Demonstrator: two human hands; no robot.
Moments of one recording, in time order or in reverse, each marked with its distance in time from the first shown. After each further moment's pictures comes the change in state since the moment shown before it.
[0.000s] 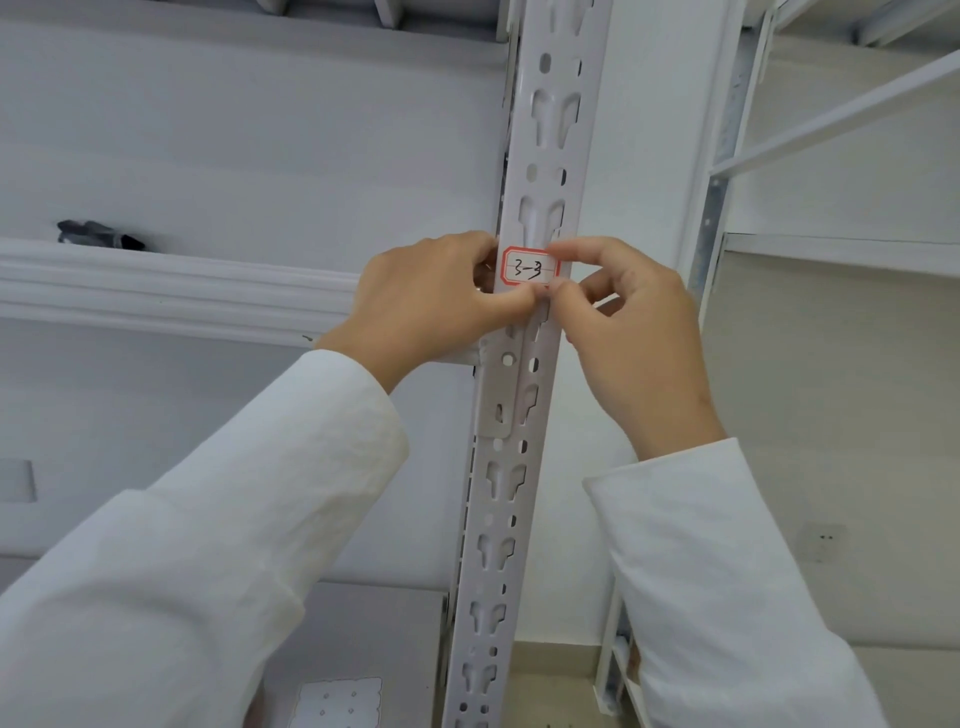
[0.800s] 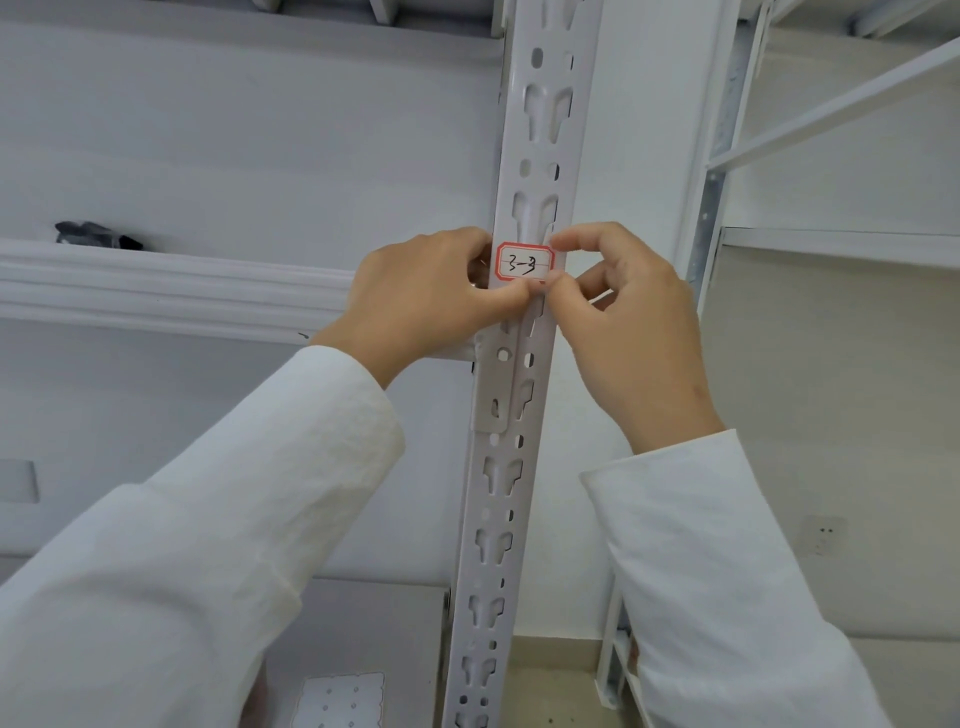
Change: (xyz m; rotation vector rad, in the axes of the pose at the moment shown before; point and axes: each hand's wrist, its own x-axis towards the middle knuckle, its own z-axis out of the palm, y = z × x) left_hand -0.001 0.001 -0.001 0.006 -0.014 0.005; right_hand -0.003 -0.003 -0.003 -0.082 -0.032 -0.014
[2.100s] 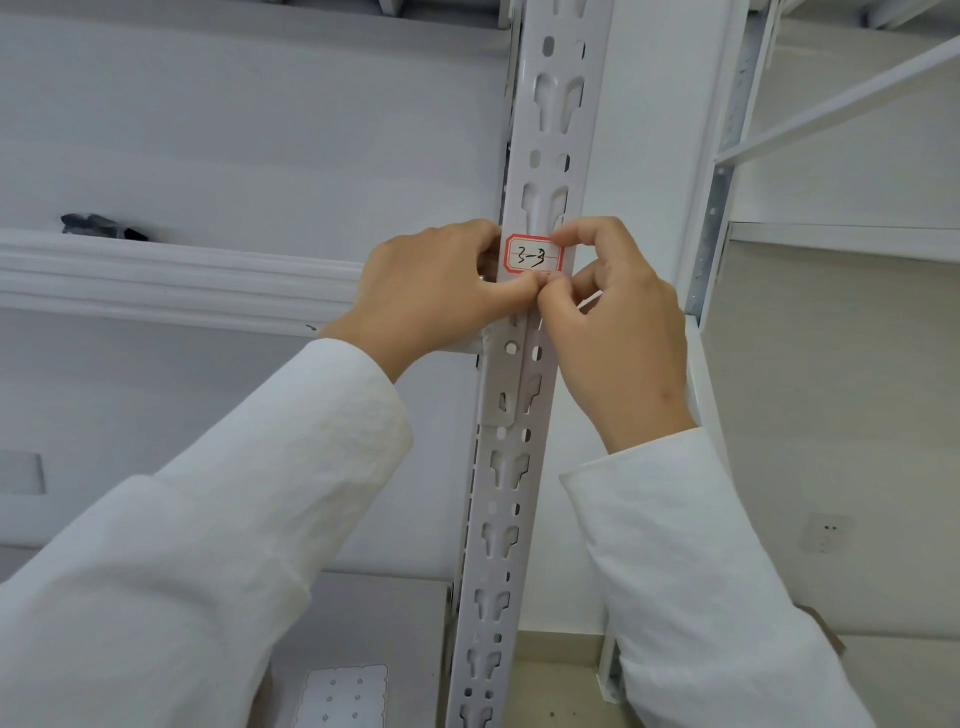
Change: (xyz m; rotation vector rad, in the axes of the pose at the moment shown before) left_hand 0.000 -0.002 0.003 -0.001 0.038 0.021; right_hand -0.005 -0.002 0.016 -0.075 0.065 0.001
